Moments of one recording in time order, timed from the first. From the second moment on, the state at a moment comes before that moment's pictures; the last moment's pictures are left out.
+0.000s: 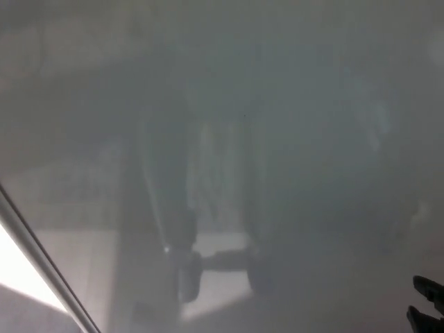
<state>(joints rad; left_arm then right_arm) -0.34 0.81 0.56 0.72 -0.28 -0.05 -0.59 -0.21 -0.32 -0.17 1.26 -0.03 -0.60 0.13</state>
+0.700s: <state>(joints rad) -0.33 0.79 0.56 0.79 -0.30 -0.08 -0.58 -0.21 -0.32 -0.16 1.26 -0.03 -0.60 0.13</state>
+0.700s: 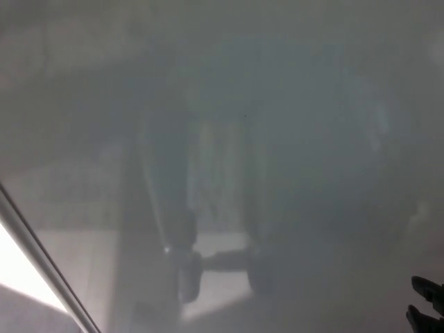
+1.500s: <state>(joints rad) 0.00 0.58 0.45 1.18 -0.26 -0.26 -0.48 -0.08 -0.32 -0.13 1.27 -0.05 -0.63 0.12</state>
